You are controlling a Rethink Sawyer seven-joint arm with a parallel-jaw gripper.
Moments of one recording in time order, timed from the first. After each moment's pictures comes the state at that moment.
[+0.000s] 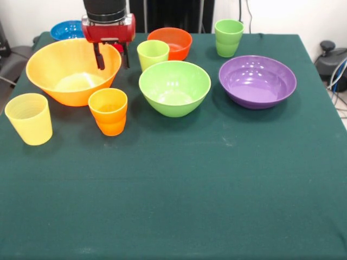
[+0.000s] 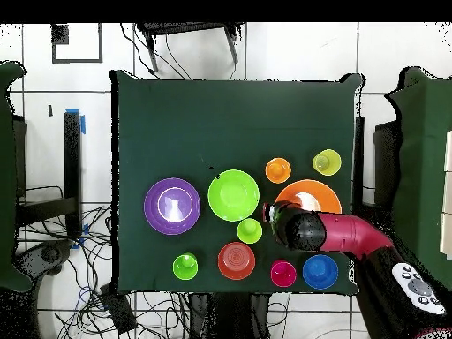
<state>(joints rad) -0.80 -0.62 0.32 1.86 -0.53 0.37 1.64</state>
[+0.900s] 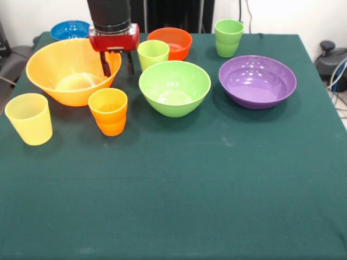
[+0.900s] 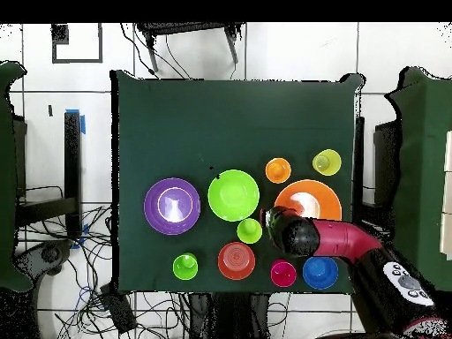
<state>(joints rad) -0.79 -0.54 0.28 1.86 -0.55 0.29 1.64</state>
